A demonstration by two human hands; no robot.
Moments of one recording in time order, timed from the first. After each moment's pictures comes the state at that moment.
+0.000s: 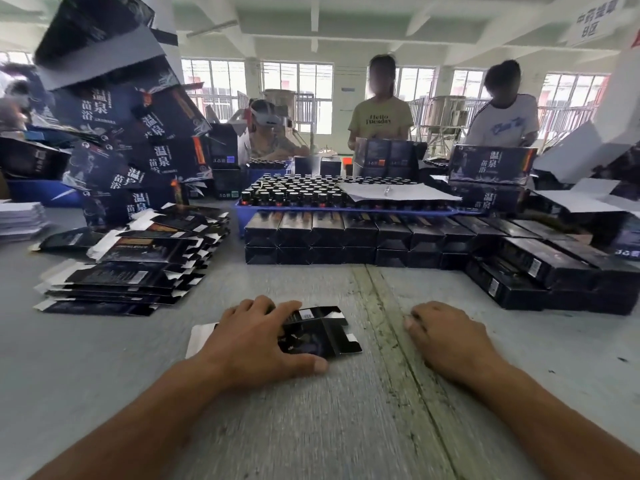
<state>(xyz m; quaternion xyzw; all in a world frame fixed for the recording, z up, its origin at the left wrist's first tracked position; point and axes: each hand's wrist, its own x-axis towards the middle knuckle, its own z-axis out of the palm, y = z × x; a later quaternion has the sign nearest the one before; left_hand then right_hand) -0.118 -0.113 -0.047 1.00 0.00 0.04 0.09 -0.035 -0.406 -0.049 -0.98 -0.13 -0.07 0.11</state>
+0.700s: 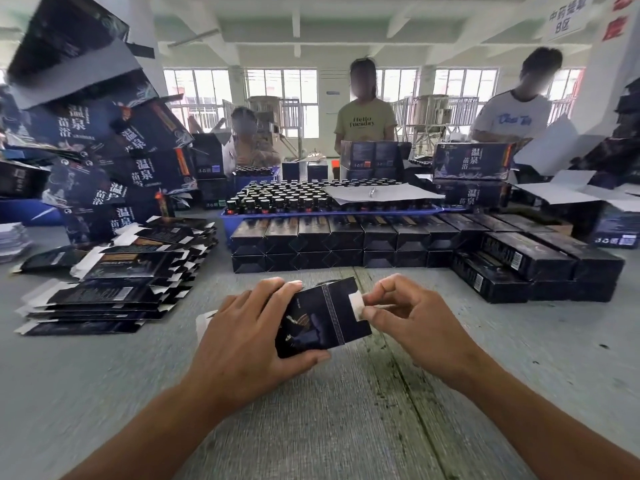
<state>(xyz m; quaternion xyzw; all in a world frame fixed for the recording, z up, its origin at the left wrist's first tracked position) -0.149 -0.147 -0.025 0.93 -0.11 0.35 0.03 -0.079 -0.385 -0.017 -0.79 -0.26 -0.06 0.55</state>
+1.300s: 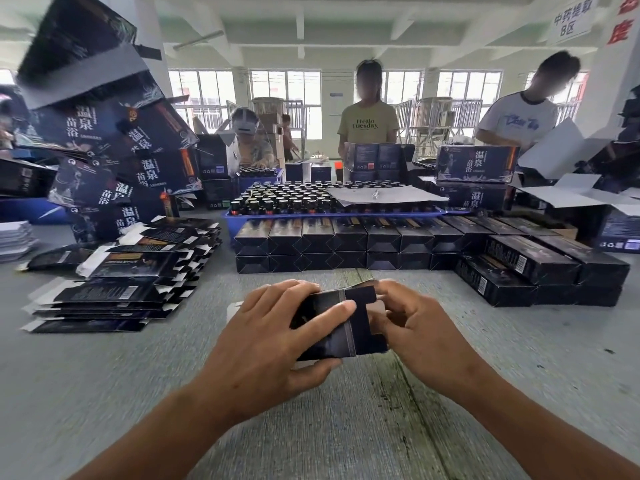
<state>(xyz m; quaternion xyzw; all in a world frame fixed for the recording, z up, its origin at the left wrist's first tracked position) -0.148 -0.151 -0.024 0.89 -0.24 0.38 -0.06 -0.090 -0.378 -0.015 -0.77 -0.33 -0.04 0.55</state>
